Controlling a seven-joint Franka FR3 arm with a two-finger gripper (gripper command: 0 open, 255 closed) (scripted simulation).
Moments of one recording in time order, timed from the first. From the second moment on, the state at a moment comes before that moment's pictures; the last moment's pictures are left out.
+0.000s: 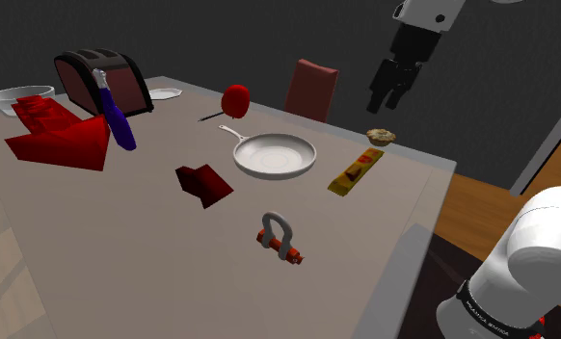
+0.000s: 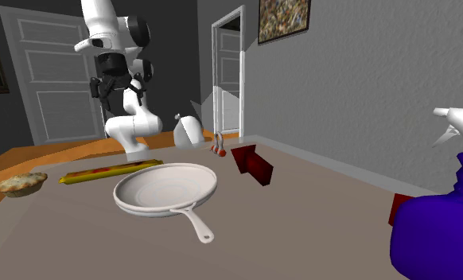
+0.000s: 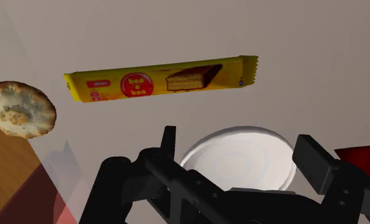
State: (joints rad) arm 0.02 -0.78 -0.04 -2.34 0.12 1.72 -0.08
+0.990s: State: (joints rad) arm 0.07 -0.39 0.24 -2.07 0.15 1.76 0.25
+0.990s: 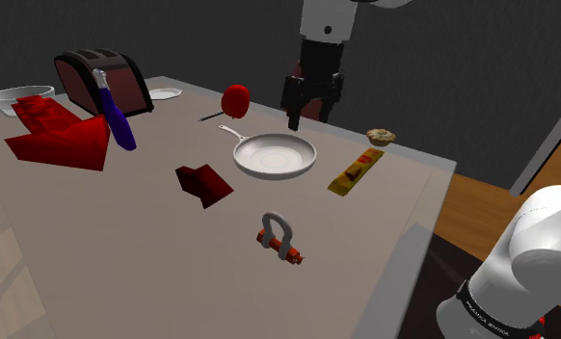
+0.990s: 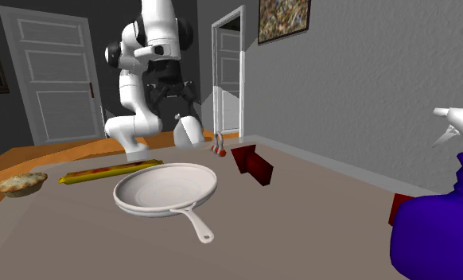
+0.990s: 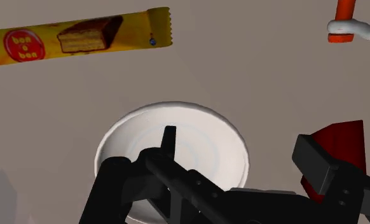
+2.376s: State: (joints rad) arm 0.28 0.47 0.43 -1.25 -0.12 1.57 0.73
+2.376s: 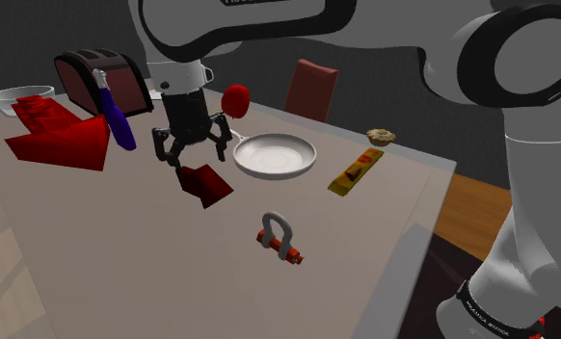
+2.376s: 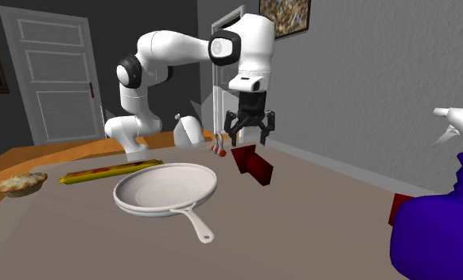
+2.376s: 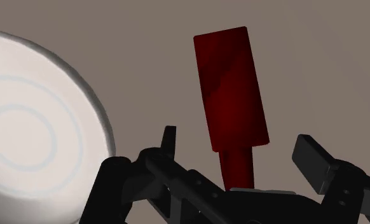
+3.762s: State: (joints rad) arm 0.28 0.47 0.43 -1.26 -0.13 1.59 0.74
